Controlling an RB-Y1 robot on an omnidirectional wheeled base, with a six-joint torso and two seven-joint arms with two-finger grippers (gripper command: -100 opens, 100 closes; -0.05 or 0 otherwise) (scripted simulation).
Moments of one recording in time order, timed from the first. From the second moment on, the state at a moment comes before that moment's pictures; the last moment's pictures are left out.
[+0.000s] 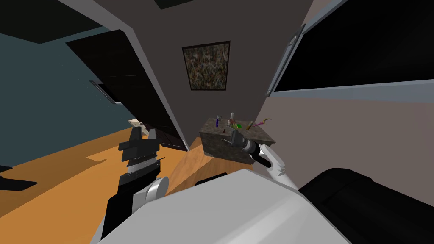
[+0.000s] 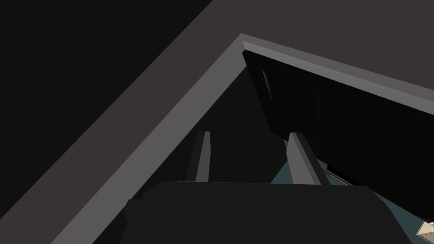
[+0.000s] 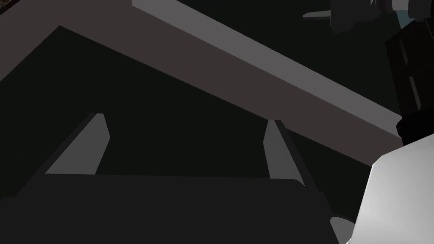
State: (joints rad) left arm 0.47 -0.04 0.01 -2.36 0.03 -0.42 0.05; right arm 0.37 -0.45 -0.12 -2.23 0.78 -0.91 0.25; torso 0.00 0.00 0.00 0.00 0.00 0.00
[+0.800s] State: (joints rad) left arm 0.47 -0.04 0.01 -2.36 0.03 -0.42 0.05; right arm 0.32 -0.55 -0.14 -2.18 0.99 -0.99 0.31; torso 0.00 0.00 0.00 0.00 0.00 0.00
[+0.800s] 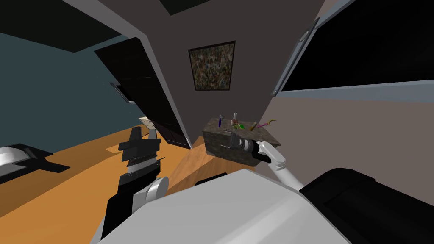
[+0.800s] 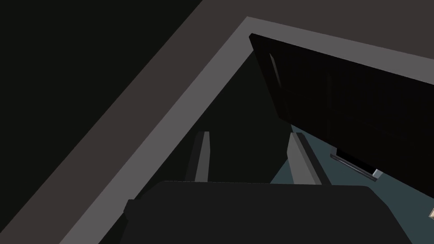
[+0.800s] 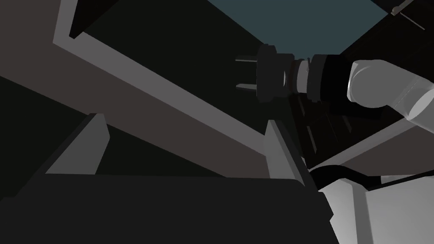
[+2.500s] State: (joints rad) left arm 0.47 -0.04 0.01 -2.36 0.03 -0.42 0.05; right arm 0.23 -0.73 -0.16 -2.04 1.43 -1.18 0.48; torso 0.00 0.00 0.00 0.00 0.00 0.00
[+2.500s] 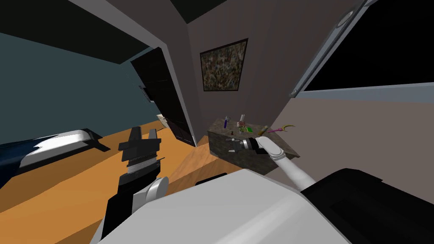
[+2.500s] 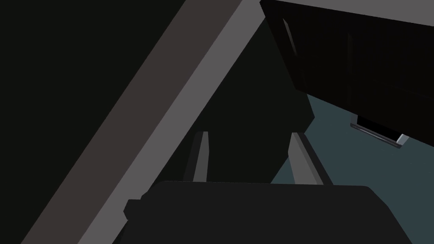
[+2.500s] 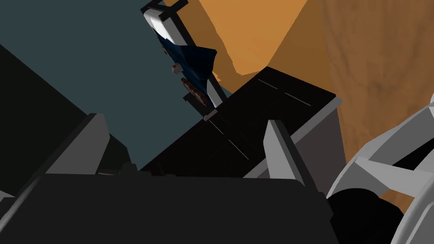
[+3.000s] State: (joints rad) left arm 0.47 -0.04 0.01 -2.36 0.03 -0.42 0.05; right arm 0.20 -0.77 -0.16 -1.99 1.58 -1.23 0.53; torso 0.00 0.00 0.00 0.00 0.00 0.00
